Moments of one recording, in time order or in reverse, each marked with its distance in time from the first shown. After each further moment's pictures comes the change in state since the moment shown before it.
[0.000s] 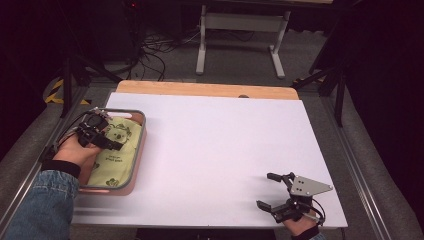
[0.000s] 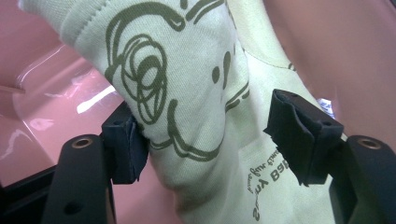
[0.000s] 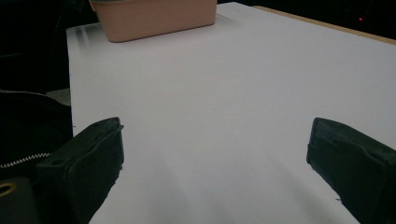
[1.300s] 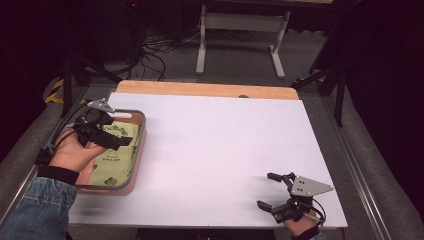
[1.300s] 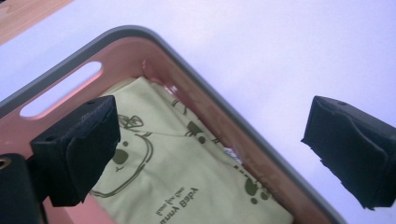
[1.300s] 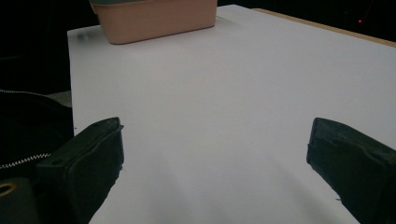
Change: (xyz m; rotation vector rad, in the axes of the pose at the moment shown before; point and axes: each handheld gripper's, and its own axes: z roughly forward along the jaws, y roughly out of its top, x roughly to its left) left arm -0.072 0.016 -0.070 -0.241 0.037 0.131; right arm 0.000 0.000 -0.001 -0.008 -0.001 -0.001
